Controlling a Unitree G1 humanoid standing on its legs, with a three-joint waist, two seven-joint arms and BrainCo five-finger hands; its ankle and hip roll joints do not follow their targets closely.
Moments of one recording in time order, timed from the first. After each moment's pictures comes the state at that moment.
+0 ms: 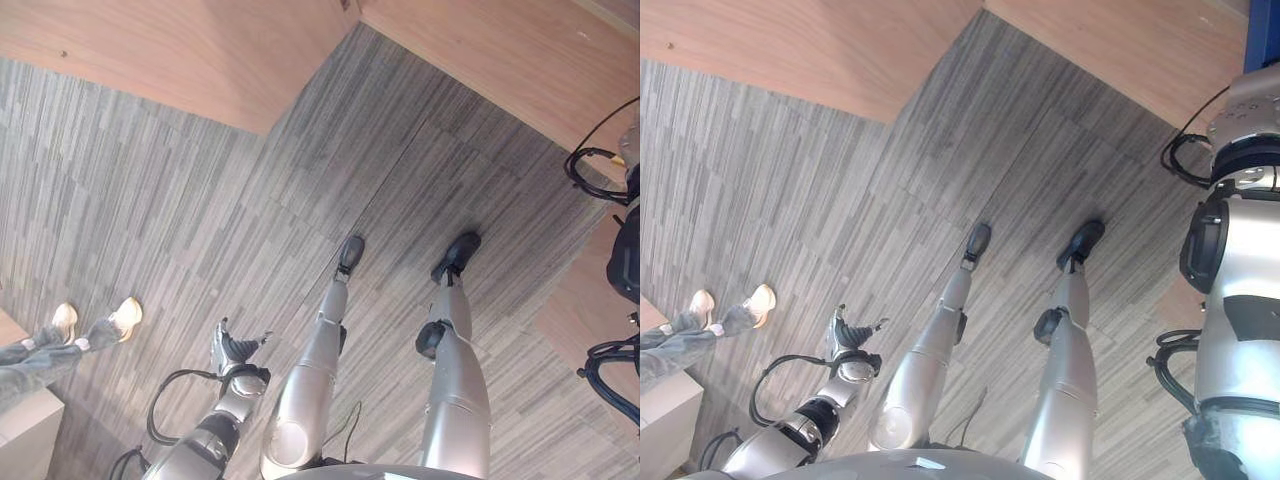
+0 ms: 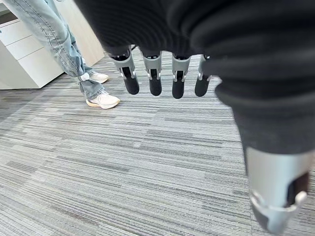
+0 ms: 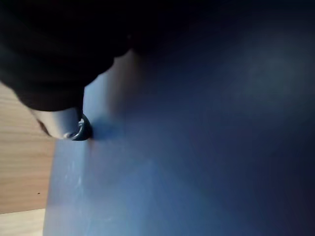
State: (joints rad) left arm -0.26 0.15 -0.43 1.06 -0.21 -0.15 0.53; right arm -1.51 -0.72 0.01 1.41 1.09 -0.31 -0.82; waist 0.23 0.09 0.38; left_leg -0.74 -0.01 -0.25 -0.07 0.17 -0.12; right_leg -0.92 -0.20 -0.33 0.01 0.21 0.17
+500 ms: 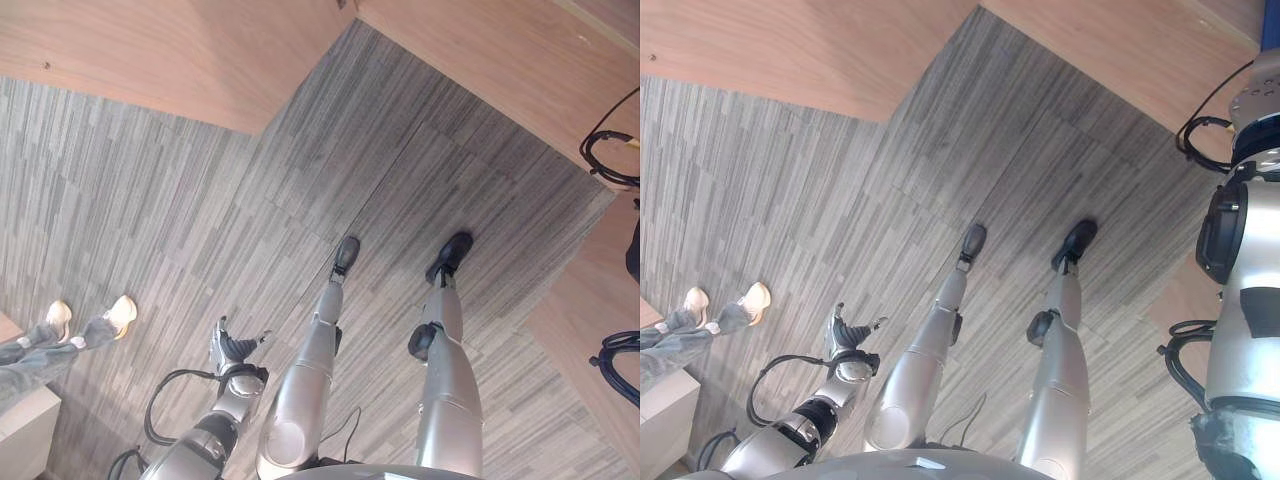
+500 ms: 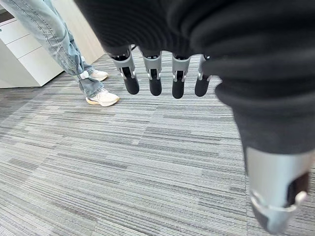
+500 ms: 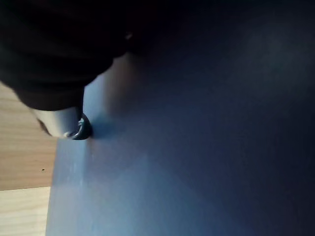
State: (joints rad) left arm -0.26 0.15 -0.43 1.08 -0.21 -0.16 0.52; right arm -1.61 -0.75 0.09 1.46 1.16 -0.28 -0.80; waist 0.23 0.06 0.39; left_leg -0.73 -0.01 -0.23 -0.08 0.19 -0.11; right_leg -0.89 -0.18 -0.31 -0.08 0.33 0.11
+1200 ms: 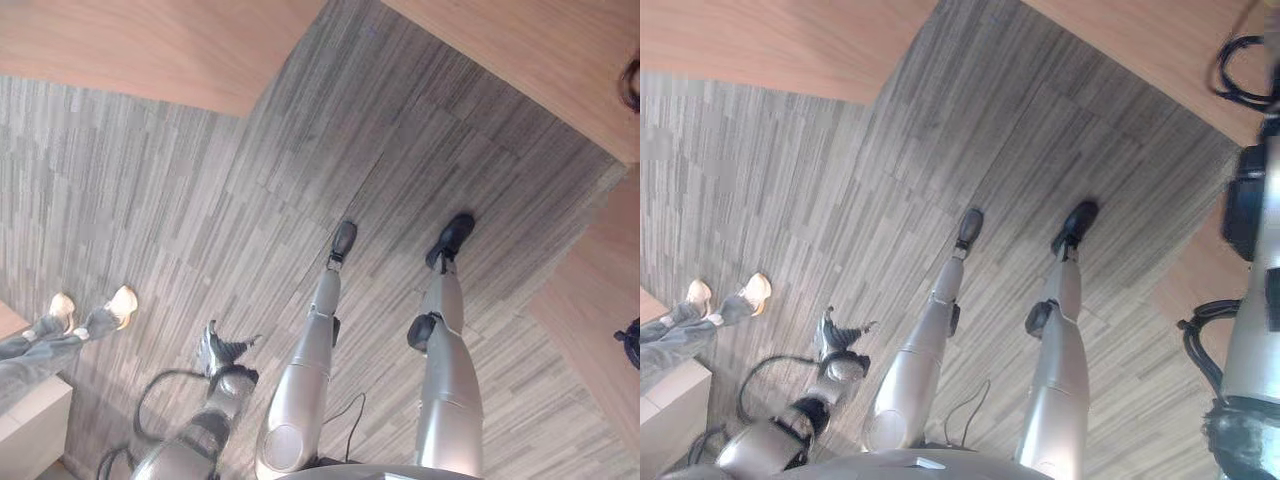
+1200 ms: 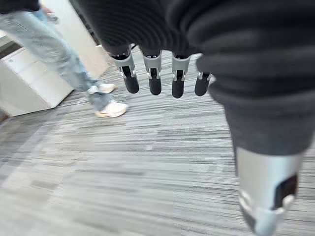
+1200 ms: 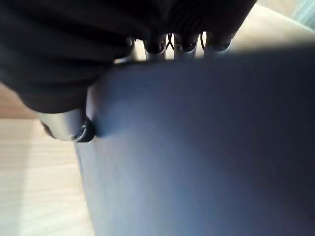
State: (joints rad) left arm -0.42 0.21 -0.45 1.16 -0.21 -0.13 0.52; right arm -1.82 -0.68 0.24 1.36 1.15 -0.28 -0.73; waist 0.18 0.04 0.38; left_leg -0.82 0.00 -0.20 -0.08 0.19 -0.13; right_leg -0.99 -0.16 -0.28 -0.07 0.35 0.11
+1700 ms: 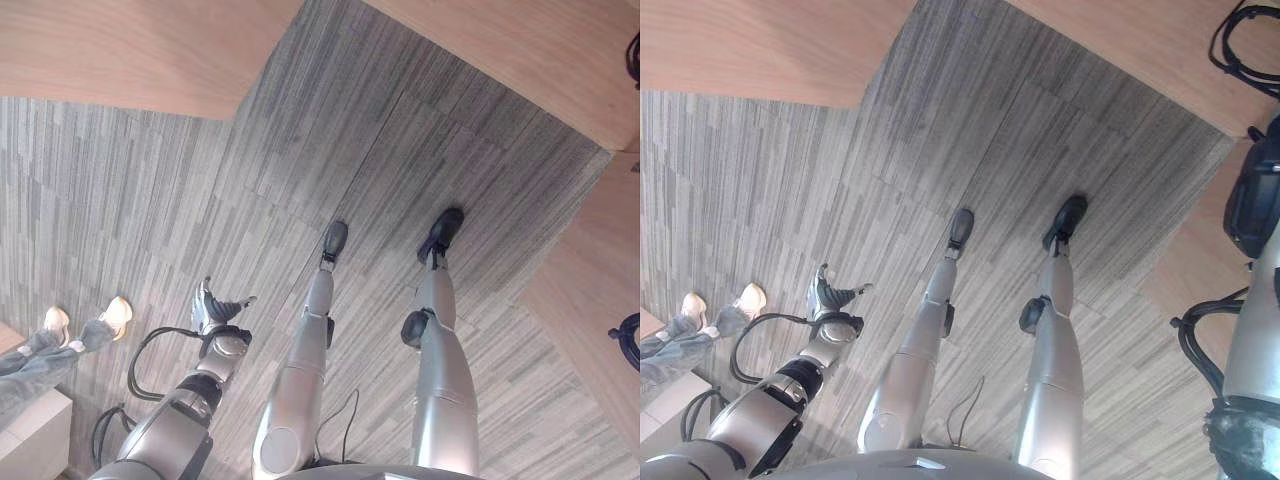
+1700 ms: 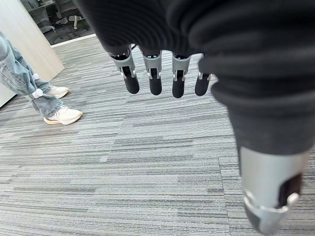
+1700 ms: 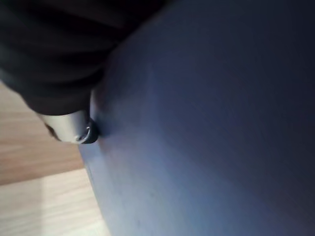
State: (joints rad) left arm -0.43 0.26 -0.44 1.10 -0.19 -0.12 0.50; right arm -1.82 -0.79 0.19 1.34 1.15 -0.32 -0.86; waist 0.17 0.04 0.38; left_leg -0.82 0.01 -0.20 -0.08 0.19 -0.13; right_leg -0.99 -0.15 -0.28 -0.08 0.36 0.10
